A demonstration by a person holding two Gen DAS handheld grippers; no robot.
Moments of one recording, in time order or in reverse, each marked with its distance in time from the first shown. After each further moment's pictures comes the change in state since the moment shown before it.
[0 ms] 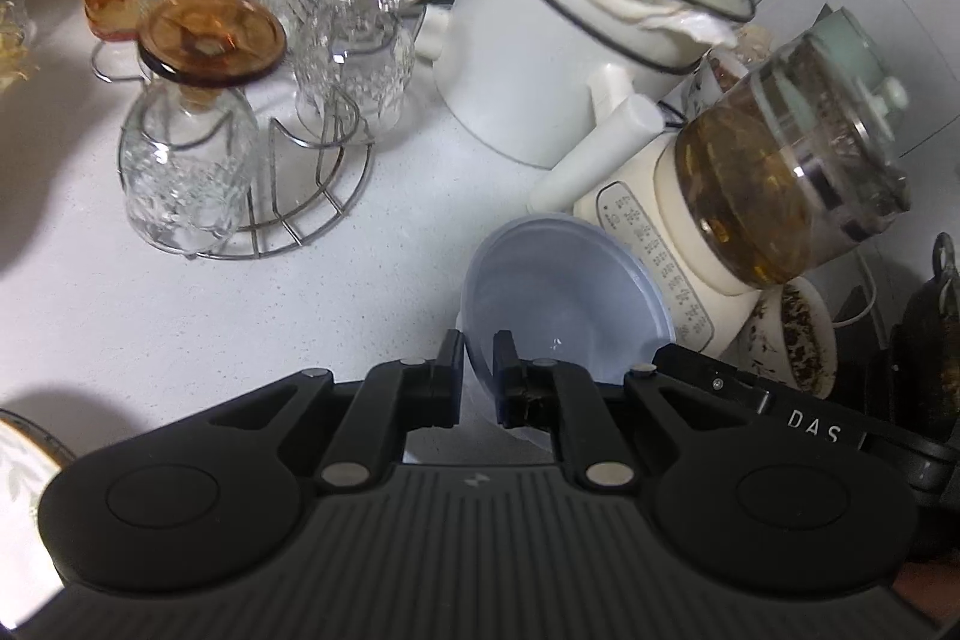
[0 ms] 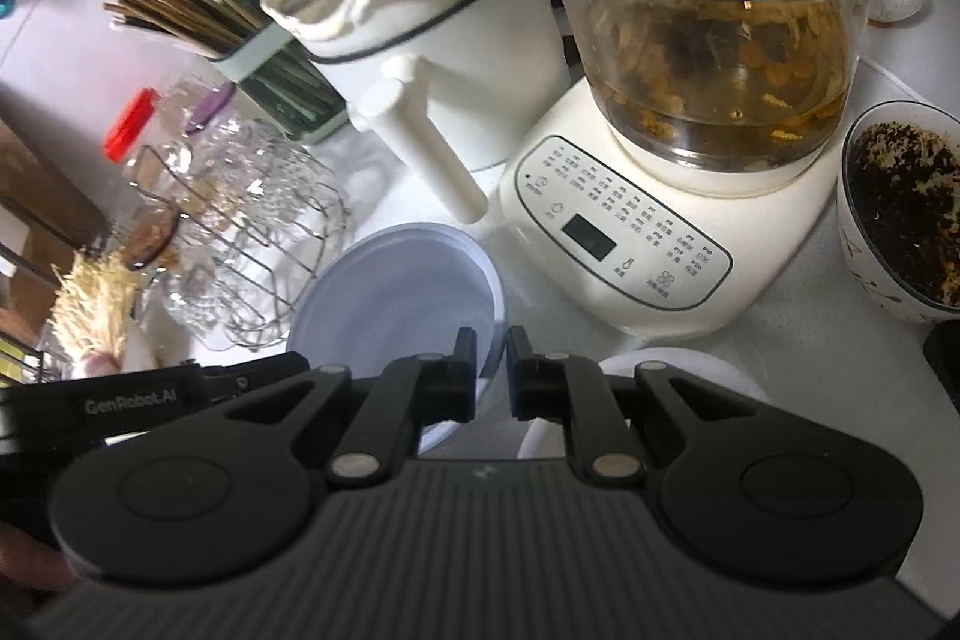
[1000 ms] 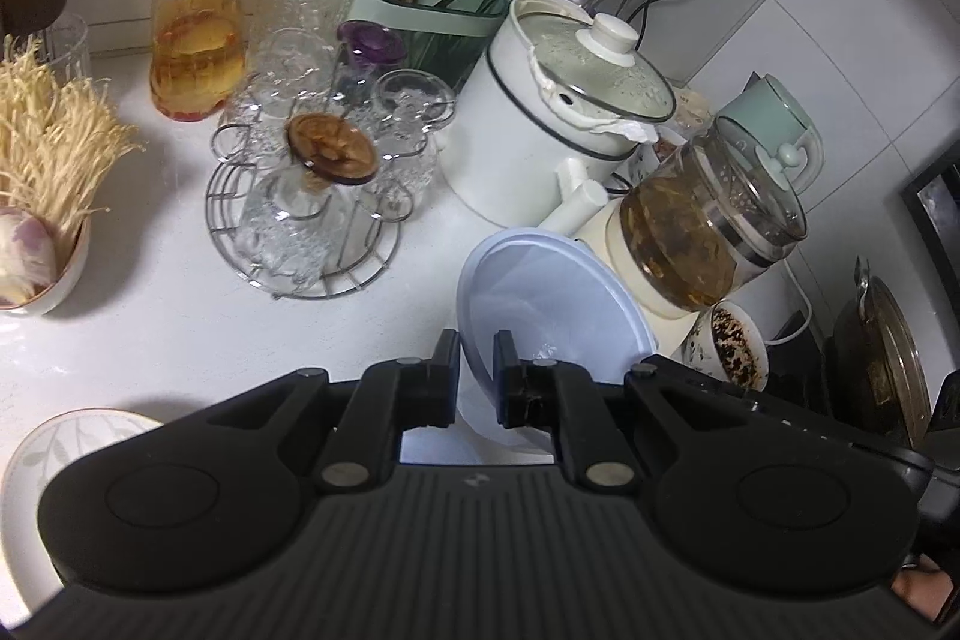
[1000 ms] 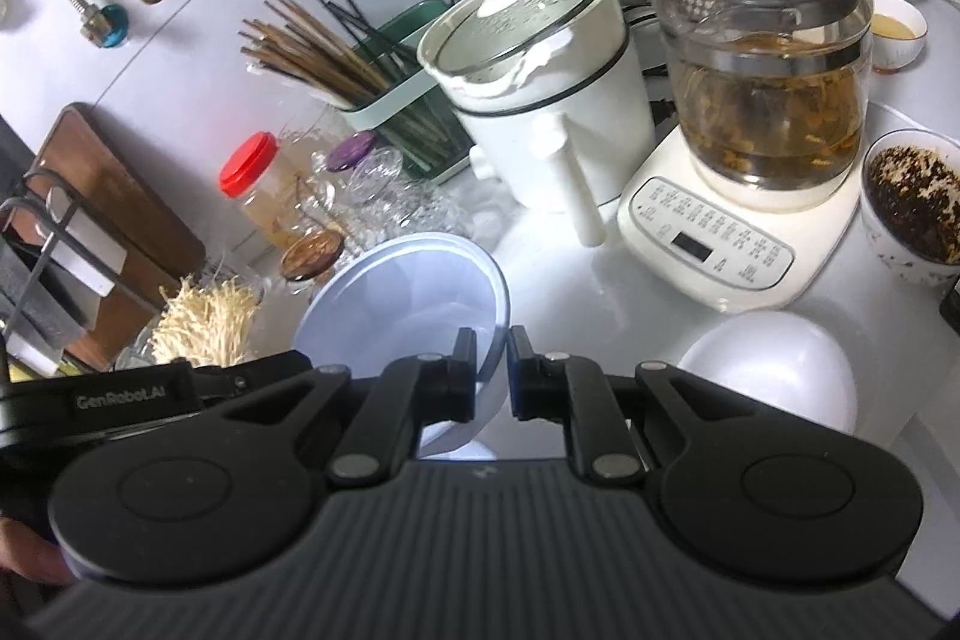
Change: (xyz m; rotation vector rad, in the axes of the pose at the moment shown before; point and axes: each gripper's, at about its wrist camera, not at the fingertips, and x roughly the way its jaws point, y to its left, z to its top) left arm -0.112 0.039 -0.020 0.030 -0.130 -0.082; right arm -0.065 0.069 -0.039 0.001 -0.149 0.077
